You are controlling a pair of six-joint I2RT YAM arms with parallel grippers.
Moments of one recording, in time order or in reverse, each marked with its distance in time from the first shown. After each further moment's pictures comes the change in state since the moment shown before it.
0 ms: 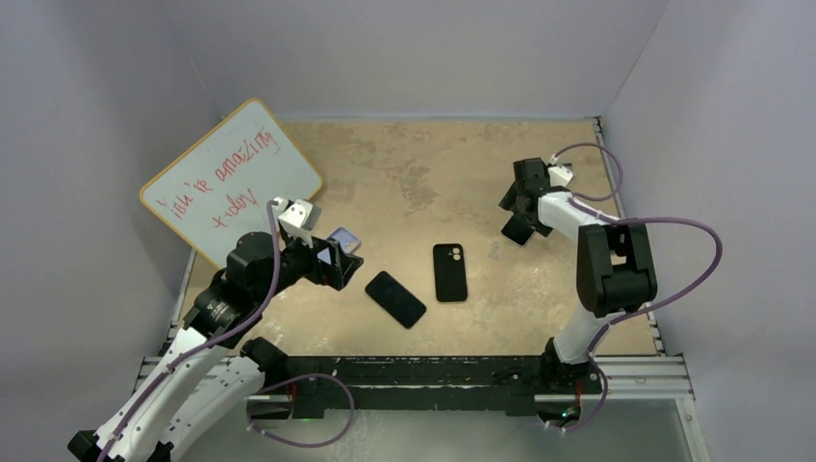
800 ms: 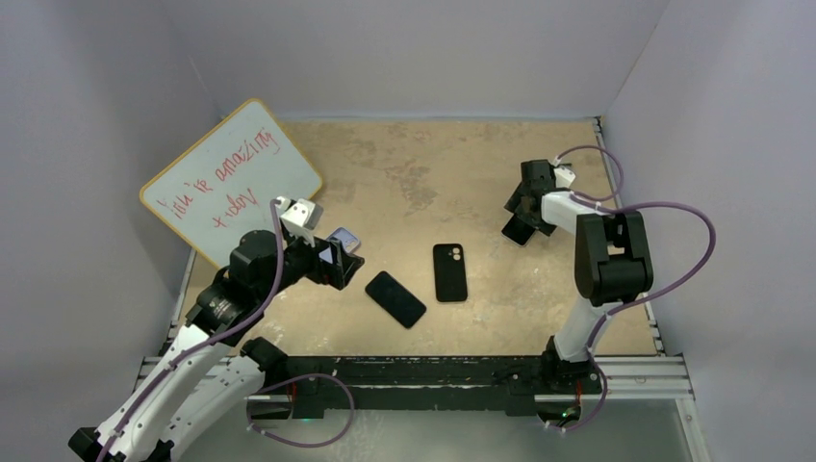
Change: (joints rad) left arm 0.000 0.014 0.000 0.000 0.000 0.000; right arm -0.072 0.084 -0.010 0.088 -0.064 -0.058
